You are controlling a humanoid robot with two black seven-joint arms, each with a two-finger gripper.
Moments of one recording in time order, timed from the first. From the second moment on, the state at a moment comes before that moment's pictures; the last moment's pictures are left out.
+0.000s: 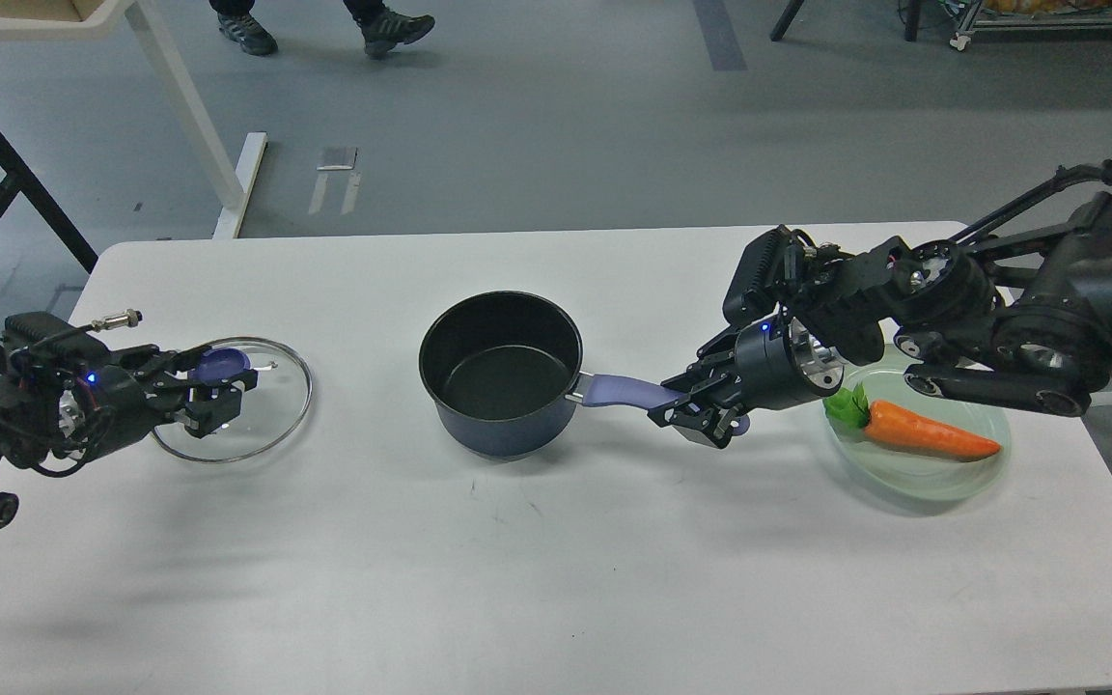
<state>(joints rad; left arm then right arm) -0.78 0.76 0.05 -0.81 1.55 0.26 -0.47 1.55 -0.37 -0.70 1.19 -1.43 0.05 0.46</state>
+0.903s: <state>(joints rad) -0.83 0.78 0.04 -0.81 1.25 0.25 -0.49 1.56 -0.41 -0.66 1.21 -1.43 0.04 0.46</state>
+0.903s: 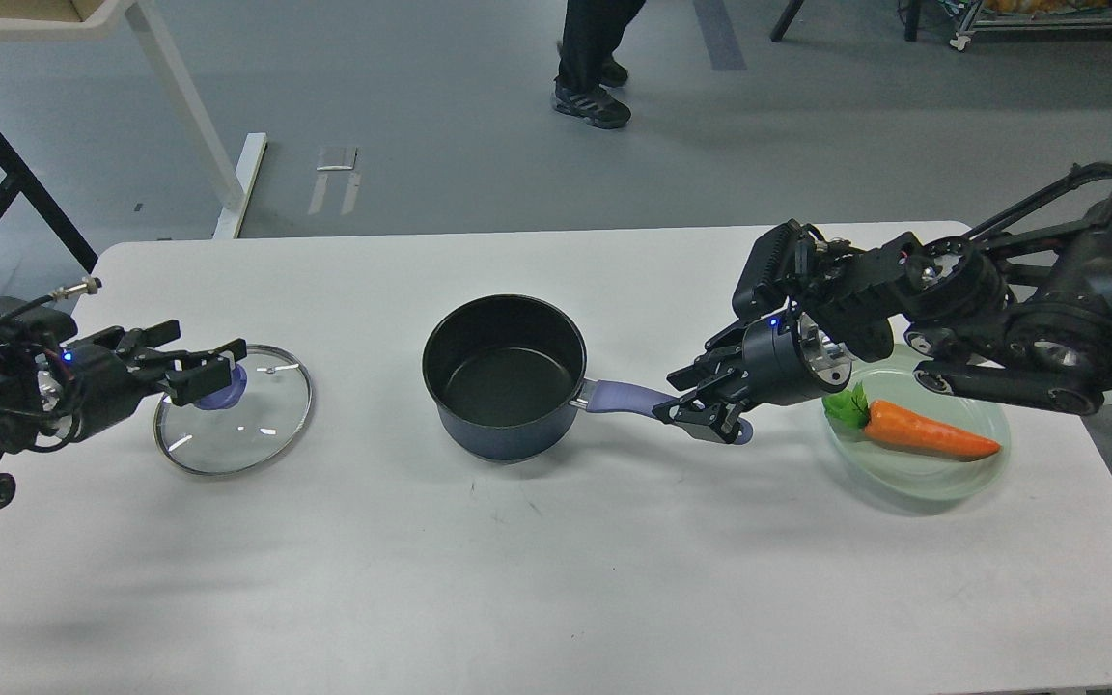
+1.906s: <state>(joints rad) -0.97 0.52 -0.16 -0.66 0.03 0.03 -0.48 1.06 -0.86 0.21 1.18 -0.67 -0.11 0.46</state>
